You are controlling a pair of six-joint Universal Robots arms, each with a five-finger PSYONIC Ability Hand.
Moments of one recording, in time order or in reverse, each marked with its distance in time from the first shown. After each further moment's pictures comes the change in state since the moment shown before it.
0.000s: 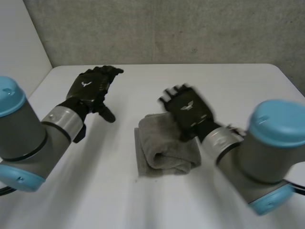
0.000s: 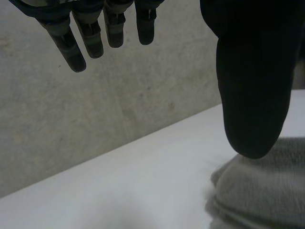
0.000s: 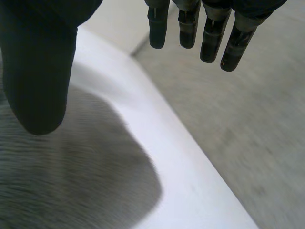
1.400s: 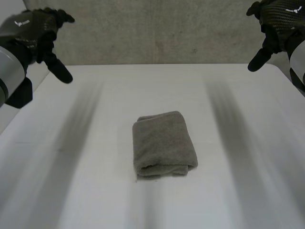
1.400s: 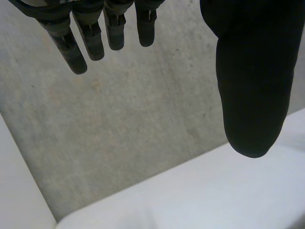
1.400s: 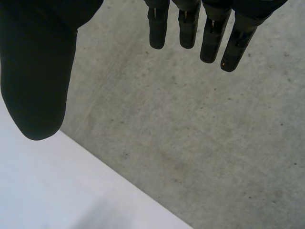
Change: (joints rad) left arm 0.040 0.221 0.350 -0.536 -0.215 0.050; right arm -0.260 -0.224 -0.404 0.466 0.204 0.222; left_hand 0.022 0.027 0.025 0.023 0.001; right_hand 0.000 0.000 0.000 0.000 -0.006
